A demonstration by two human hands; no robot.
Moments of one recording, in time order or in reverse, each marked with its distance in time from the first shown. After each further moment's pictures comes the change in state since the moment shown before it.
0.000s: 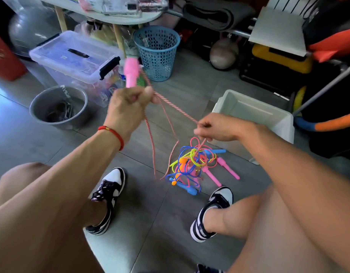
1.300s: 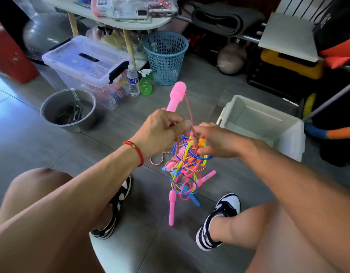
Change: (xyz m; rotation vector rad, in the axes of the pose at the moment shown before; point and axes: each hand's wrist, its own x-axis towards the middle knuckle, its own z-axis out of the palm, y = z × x) left_hand -0.018 -0.002 0.022 0.142 -0.413 0.109; right_hand 0.009 -0.015 0.028 -0.049 0.041 -0.207
